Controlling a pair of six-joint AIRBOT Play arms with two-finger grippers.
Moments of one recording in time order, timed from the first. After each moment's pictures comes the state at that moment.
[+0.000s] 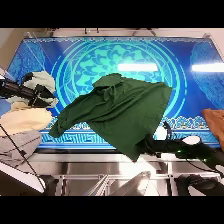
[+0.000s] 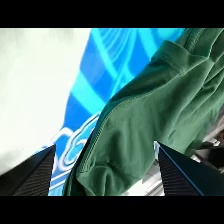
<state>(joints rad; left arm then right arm) 0.43 -1.93 1.62 0.88 -1.63 -1.25 0.21 -1.09 0.17 -0.33 0.78 1.32</state>
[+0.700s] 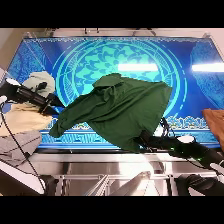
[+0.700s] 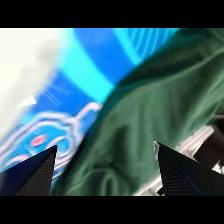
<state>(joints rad) 0.31 -1.93 1.46 0.93 -1.60 -1.22 0.30 -1.13 0.19 -0.10 0.61 1.13</state>
